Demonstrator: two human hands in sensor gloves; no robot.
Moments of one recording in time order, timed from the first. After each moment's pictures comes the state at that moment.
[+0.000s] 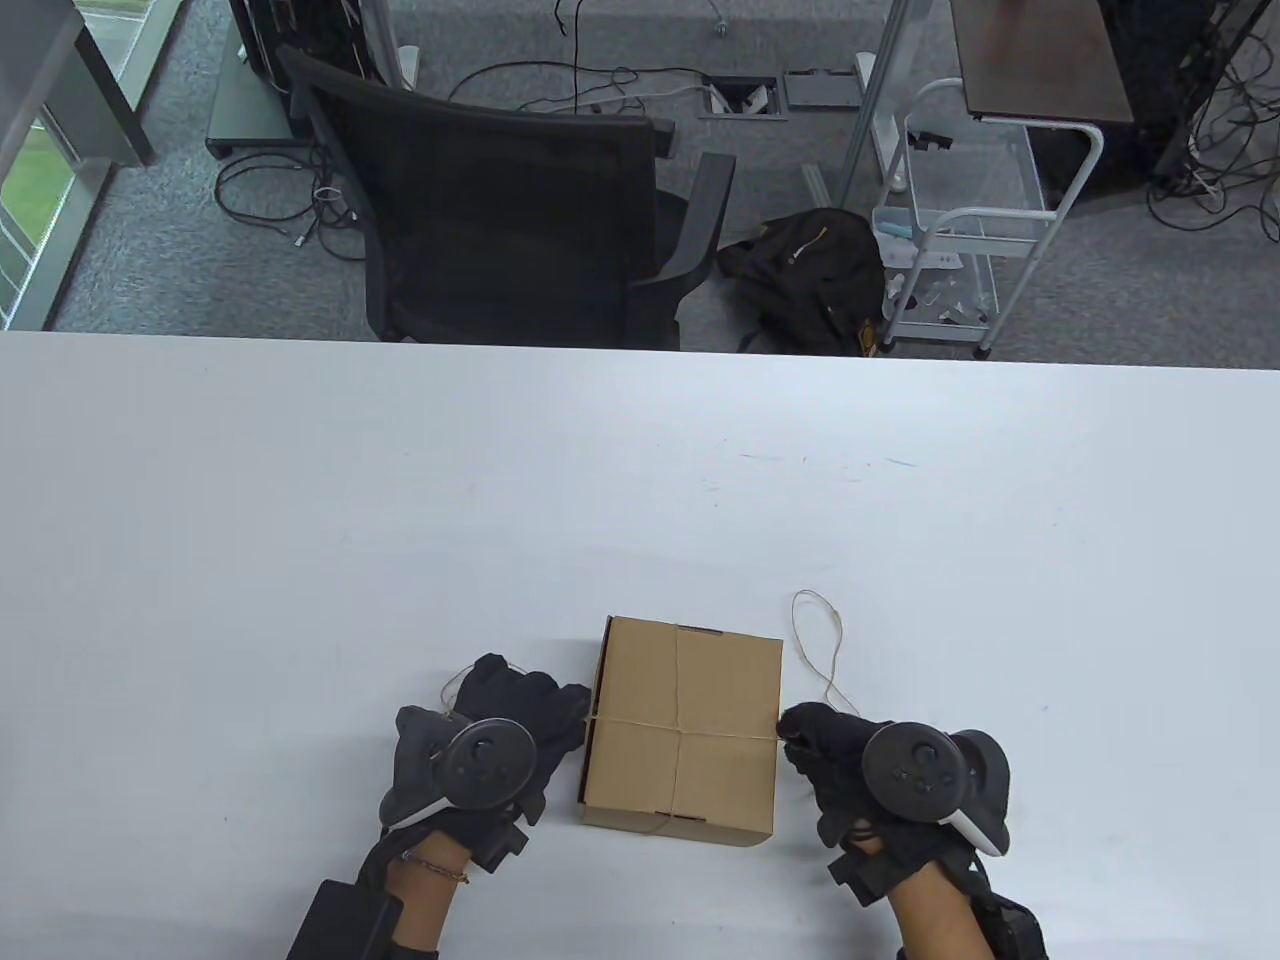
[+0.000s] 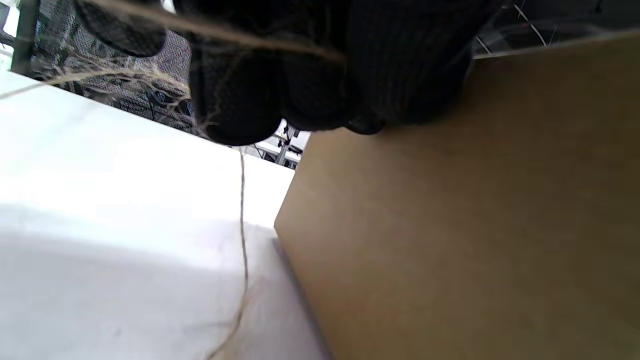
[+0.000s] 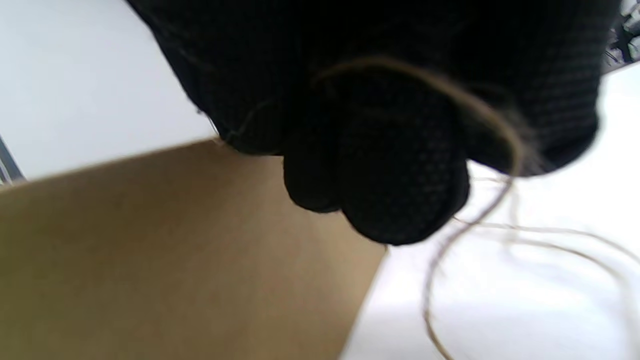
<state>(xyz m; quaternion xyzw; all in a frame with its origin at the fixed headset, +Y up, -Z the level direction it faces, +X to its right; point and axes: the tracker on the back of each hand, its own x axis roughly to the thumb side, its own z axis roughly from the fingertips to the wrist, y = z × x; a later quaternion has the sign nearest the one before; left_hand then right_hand) -0.142 -0.734 -0.176 0.04 -0.22 0.20 0.95 0.194 -0.717 -0.175 0.15 0.00 0.96 0.25</state>
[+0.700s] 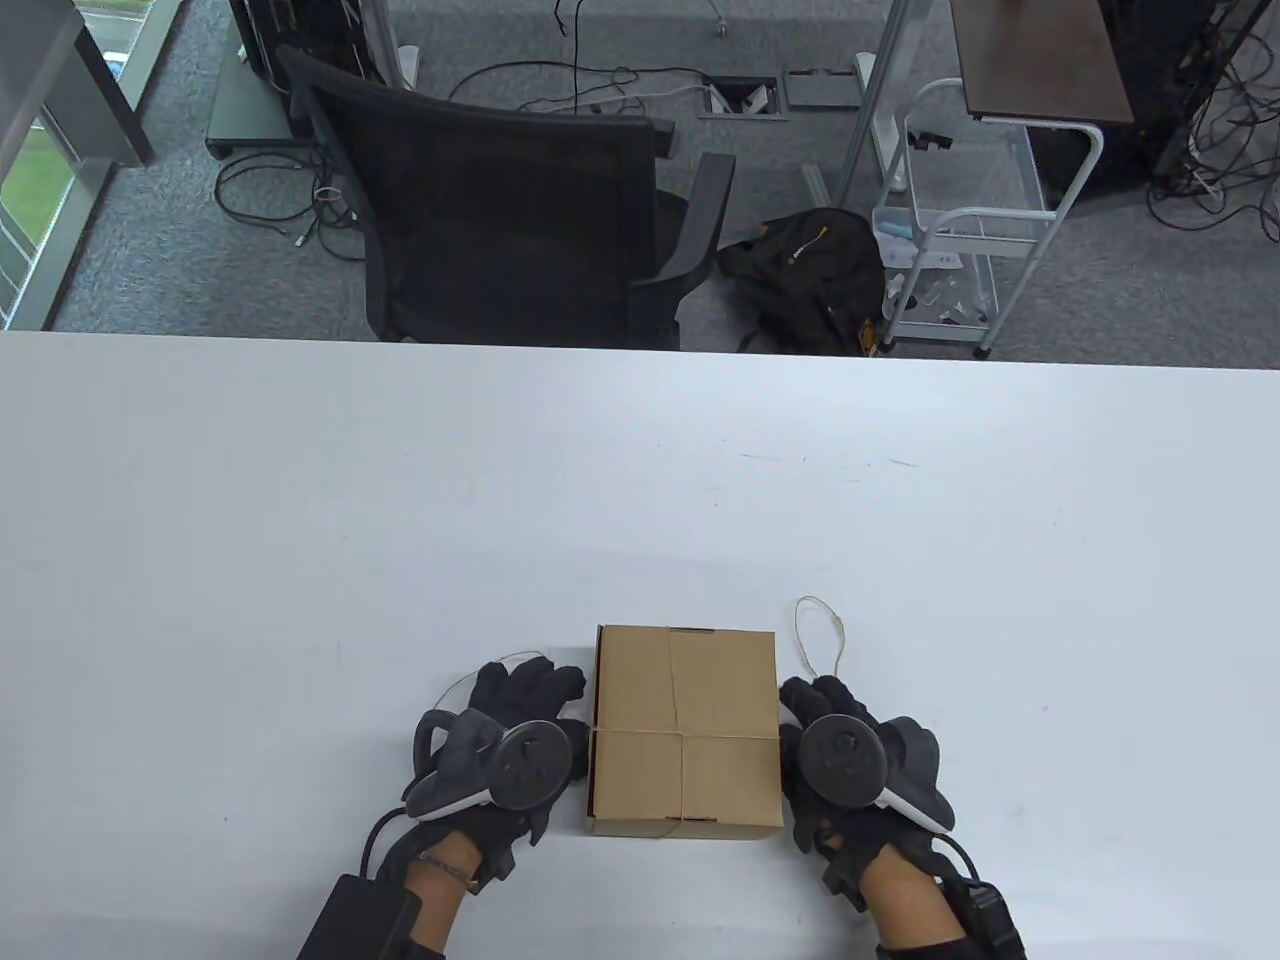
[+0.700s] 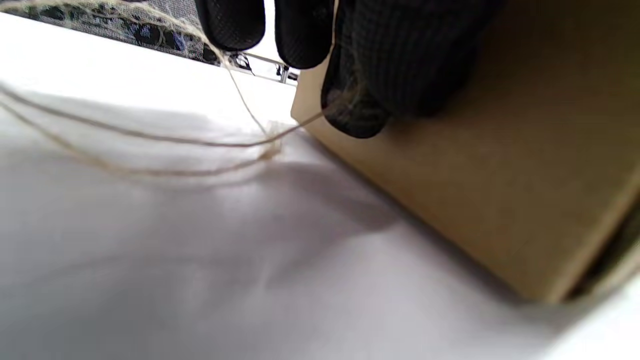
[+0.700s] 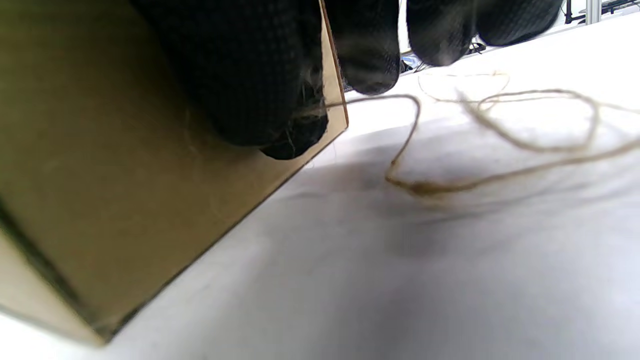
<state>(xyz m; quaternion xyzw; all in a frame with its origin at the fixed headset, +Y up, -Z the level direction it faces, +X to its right) -0.125 -0.764 -0.177 -0.06 -0.24 0.11 0.96 0.172 -0.769 -0.187 0.18 0.07 0.97 0.17</state>
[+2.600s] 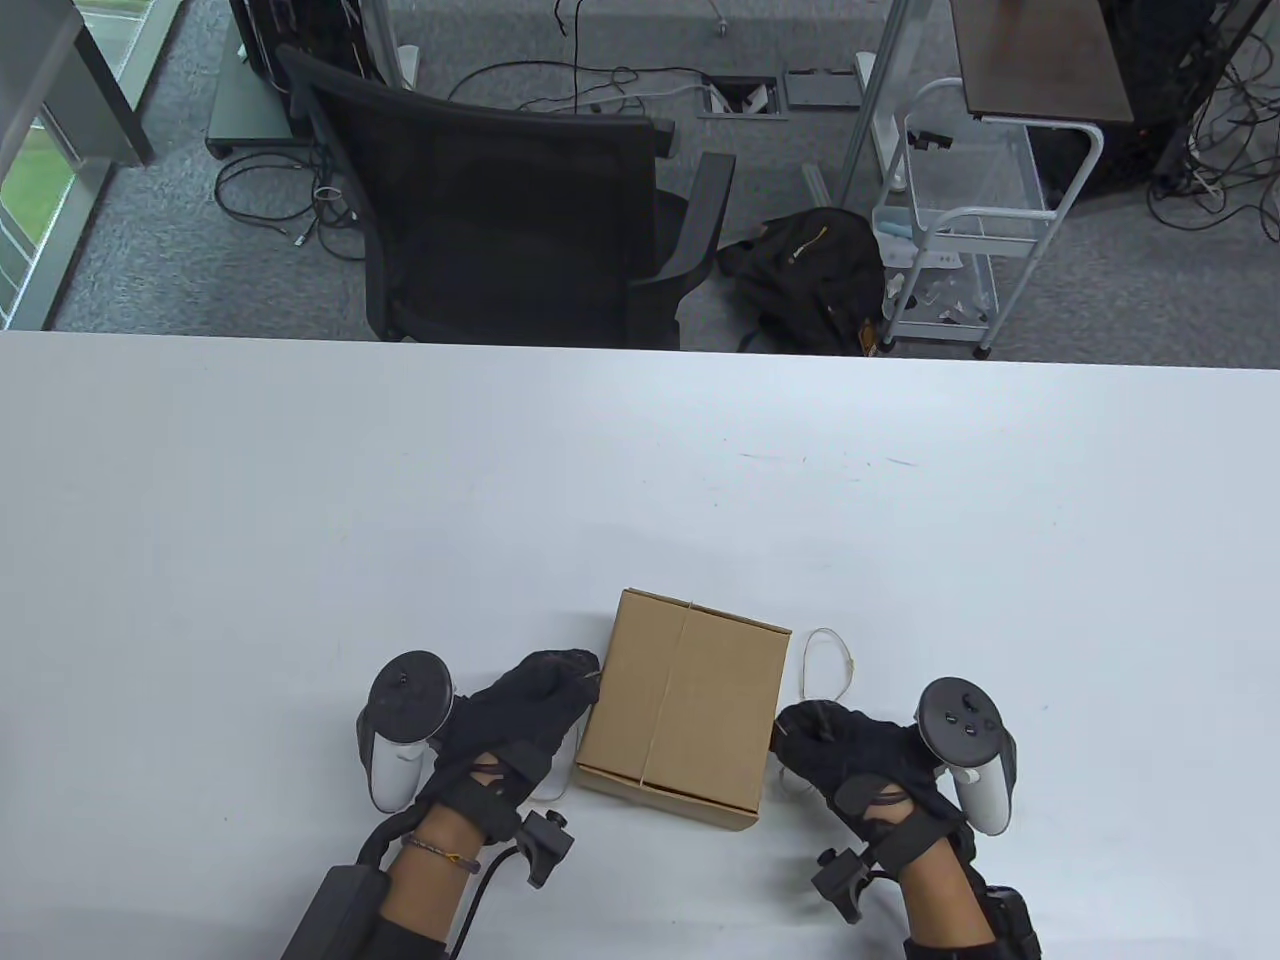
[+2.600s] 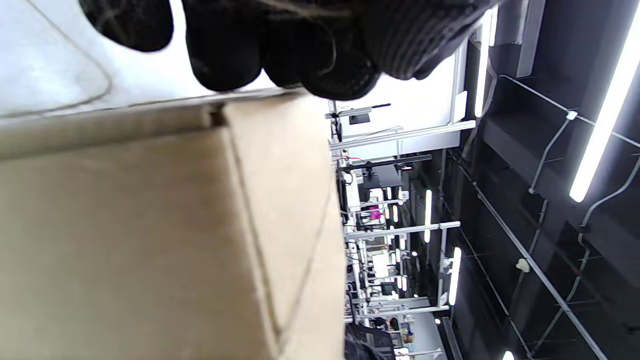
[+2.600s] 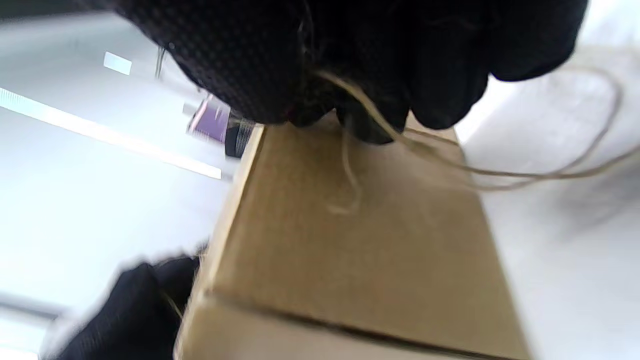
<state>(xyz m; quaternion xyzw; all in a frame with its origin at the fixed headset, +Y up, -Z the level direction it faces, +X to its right) -0.156 -0.748 -0.188 -0.10 -0.08 0.63 0.77 0.210 -0.750 -0.189 0.10 0.17 0.83 0.52</state>
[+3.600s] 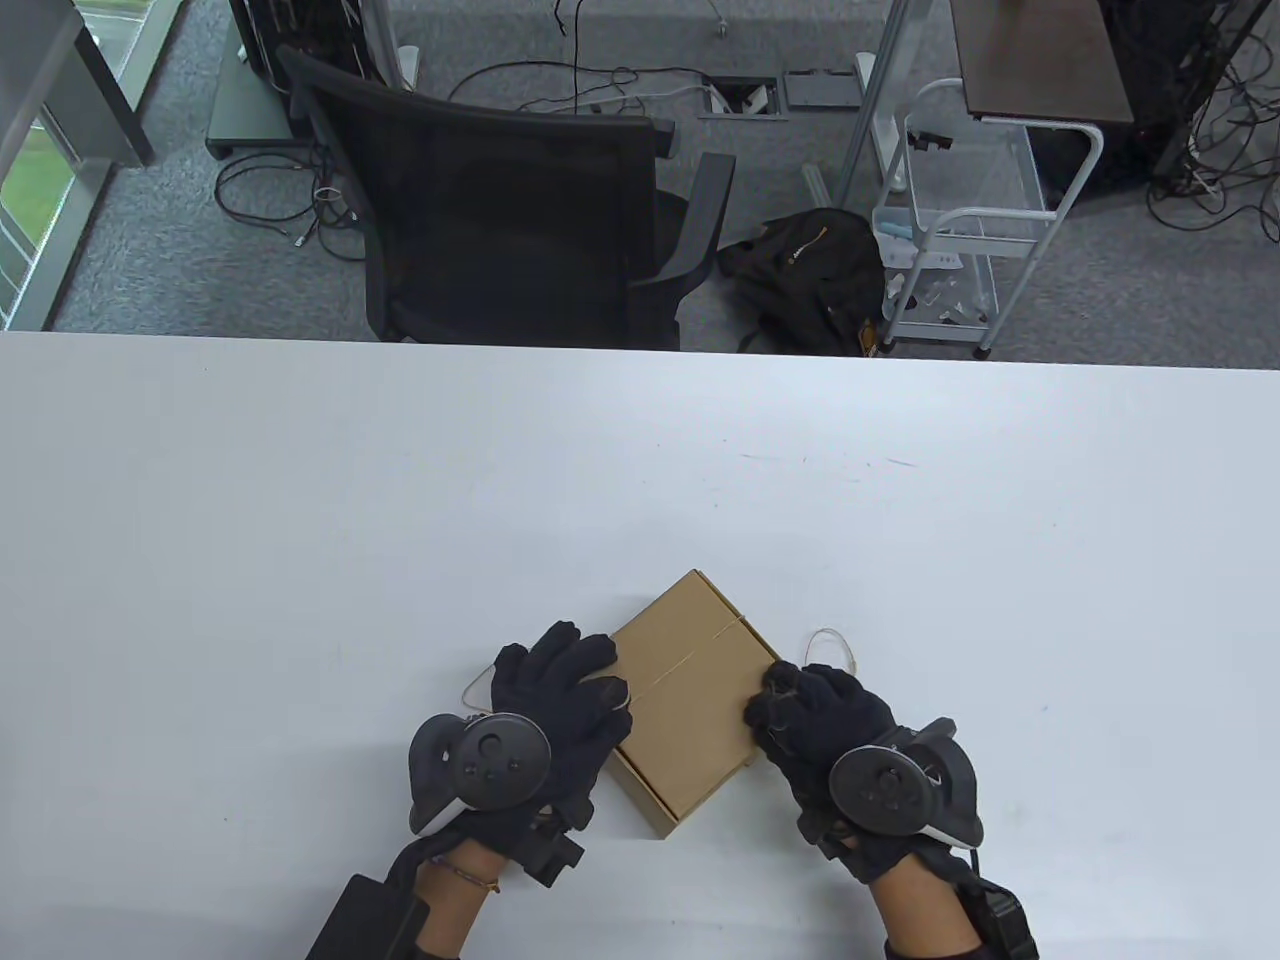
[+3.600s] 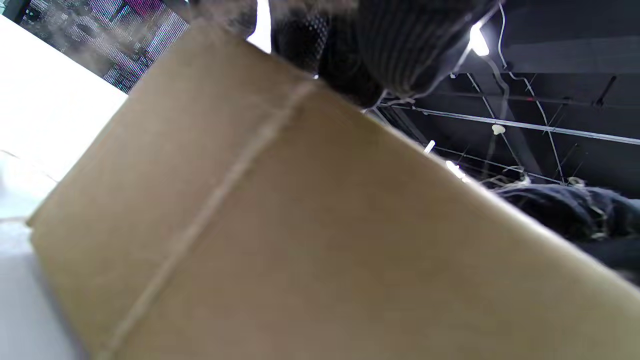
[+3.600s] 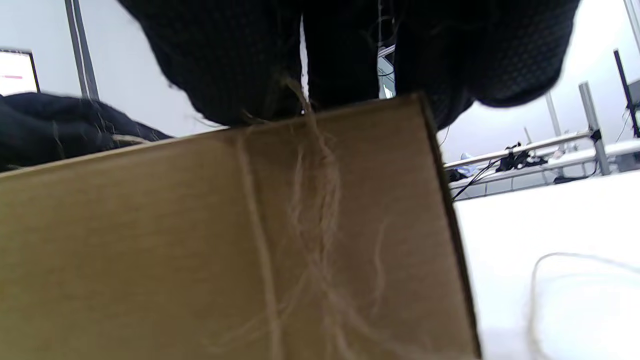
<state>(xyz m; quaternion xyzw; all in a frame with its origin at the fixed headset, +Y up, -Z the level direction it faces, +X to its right) -0.118 -0.717 -0.167 0.06 -0.19 0.33 0.92 0.168 -0.709 -0.170 0.25 -0.11 0.95 0.18</state>
